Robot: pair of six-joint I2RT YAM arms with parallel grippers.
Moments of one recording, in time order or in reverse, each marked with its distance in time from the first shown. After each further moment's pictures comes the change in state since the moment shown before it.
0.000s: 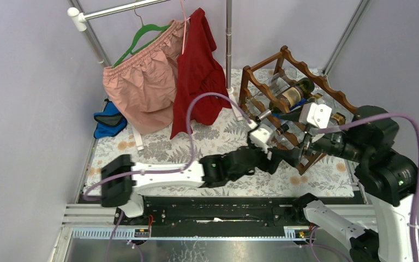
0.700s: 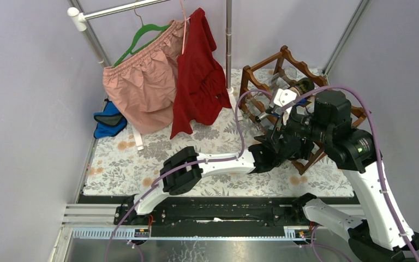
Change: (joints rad) left arm 0.082 0.585 0.632 -0.081 0.019 -0.103; right arm 0.033 0.099 -0.136 0.106 0.119 0.007
